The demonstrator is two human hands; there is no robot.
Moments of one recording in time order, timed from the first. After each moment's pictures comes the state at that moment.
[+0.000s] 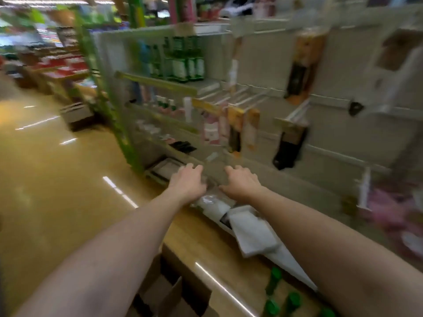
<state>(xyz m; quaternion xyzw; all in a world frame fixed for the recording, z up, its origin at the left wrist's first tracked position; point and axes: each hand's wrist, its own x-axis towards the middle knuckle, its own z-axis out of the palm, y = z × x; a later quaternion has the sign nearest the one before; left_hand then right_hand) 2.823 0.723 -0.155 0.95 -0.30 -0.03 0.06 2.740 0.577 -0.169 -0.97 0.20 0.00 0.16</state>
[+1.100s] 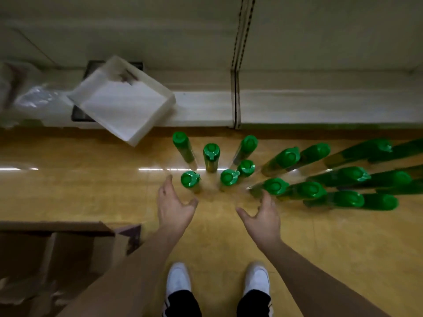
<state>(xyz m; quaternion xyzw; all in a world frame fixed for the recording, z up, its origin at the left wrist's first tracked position) 2.596 0.603 -0.771 0.87 -0.27 -0.35 0.22 2.383 0.553 -0.771 -0.57 0.72 -0.03 0.41</state>
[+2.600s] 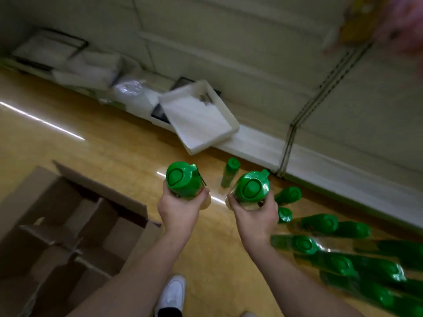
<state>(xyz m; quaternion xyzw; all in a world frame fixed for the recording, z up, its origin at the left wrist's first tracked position) 2.657 0.642 -0.696 0.85 -0.03 -0.16 0.51 2.530 0.551 -0.717 -0.61 0.62 -0.27 0.41</state>
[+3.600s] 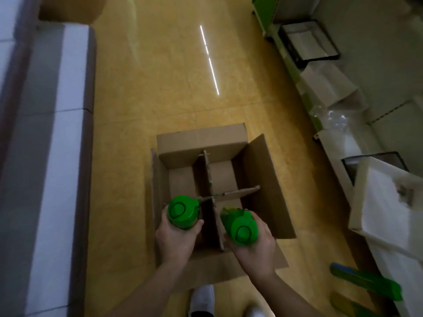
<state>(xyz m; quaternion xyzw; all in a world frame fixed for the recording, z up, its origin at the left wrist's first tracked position) 2.741 1.054 -0.712 0.77 0.42 0.01 0.48 2.742 0.870 -0.704 -0.92 0.10 0.07 0.38</state>
